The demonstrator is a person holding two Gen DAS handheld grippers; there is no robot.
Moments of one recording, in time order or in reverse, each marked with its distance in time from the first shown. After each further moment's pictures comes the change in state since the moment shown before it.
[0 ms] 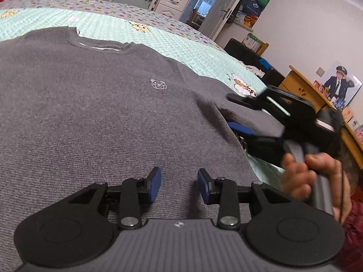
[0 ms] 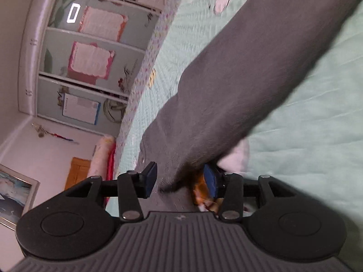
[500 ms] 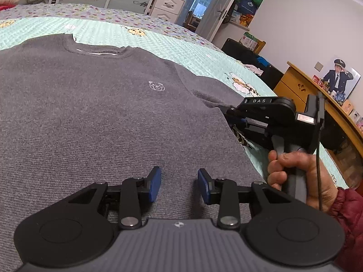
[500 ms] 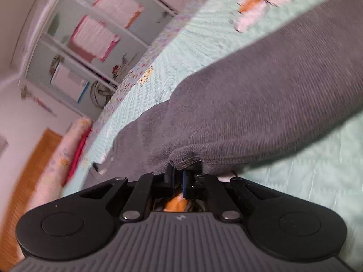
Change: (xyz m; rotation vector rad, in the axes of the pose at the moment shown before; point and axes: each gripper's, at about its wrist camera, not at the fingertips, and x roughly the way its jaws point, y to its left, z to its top) left arm 0.000 -0.003 -0.006 0.056 -0.021 0.019; right arm 0.022 0.008 0.002 -0.272 -0.042 -0.107
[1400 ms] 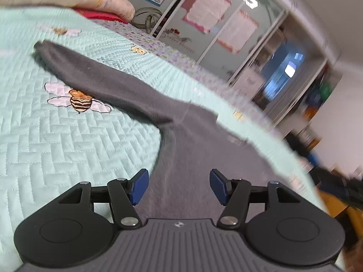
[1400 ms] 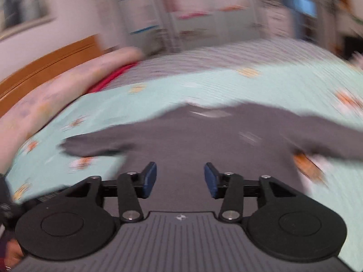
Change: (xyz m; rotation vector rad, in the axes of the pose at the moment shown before) left arm -0.213 0.174 -0.029 -0.427 -0.360 0.195; right arm -0.104 0.275 -0.158 -0.729 0.105 0.001
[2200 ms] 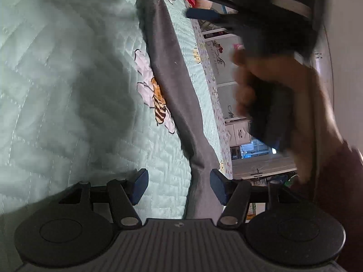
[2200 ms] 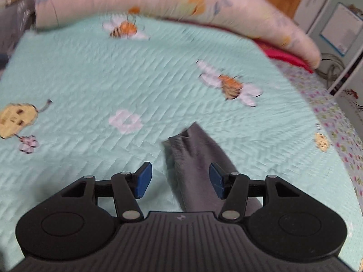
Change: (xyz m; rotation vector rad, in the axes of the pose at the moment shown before) left arm 0.002 0.141 0.029 -0.630 0.018 -0.145; right arm 0.339 0.416 0.027 -0.961 0.307 0.284
